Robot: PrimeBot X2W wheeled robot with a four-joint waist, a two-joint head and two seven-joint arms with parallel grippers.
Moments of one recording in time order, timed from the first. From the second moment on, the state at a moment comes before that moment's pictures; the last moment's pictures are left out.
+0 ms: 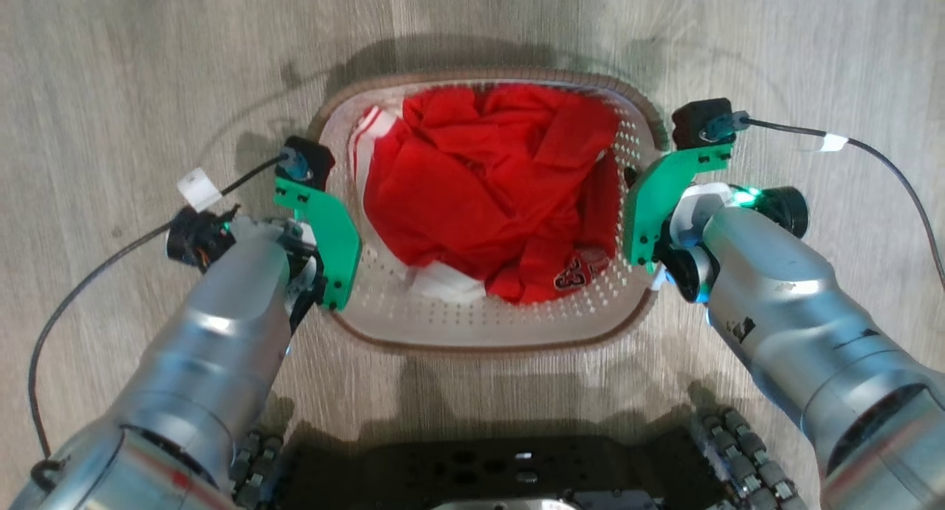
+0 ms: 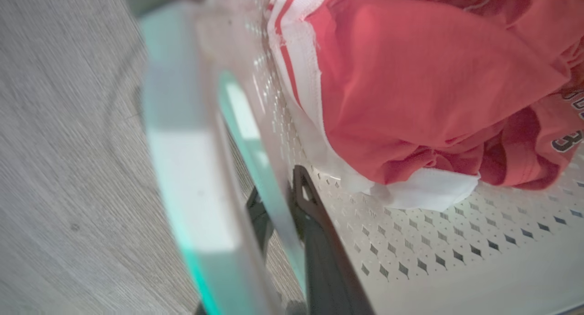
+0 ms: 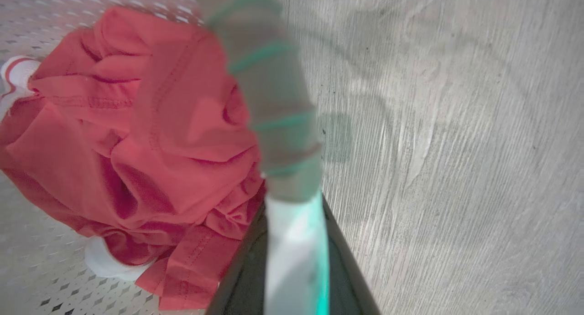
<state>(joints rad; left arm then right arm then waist) -0.93 0.03 -0.84 1.29 -0.55 -0.12 0.09 -0.97 -0.07 0.89 1.17 0.92 0.12 0.00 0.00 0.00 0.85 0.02</state>
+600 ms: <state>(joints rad) -0.75 0.04 -1.00 1.22 -0.72 -0.12 0.29 -0.81 -0.08 1.01 1.17 1.05 0.12 0.17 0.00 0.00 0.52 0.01</state>
